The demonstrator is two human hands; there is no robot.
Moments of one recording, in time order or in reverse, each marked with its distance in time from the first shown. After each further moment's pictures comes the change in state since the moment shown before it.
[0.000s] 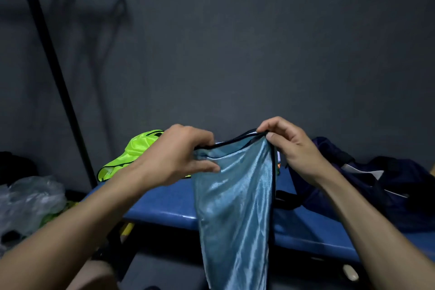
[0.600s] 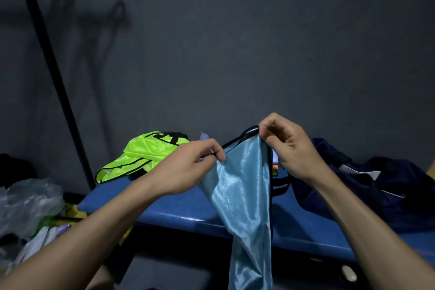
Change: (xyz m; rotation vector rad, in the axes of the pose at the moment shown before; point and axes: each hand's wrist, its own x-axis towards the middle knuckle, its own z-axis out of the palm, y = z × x) left_hand -0.003 0.003 0.035 -0.387 -0.078 -0.251; right_hand -0.002 -0.012 0.003 -0.125 0.009 -0.188
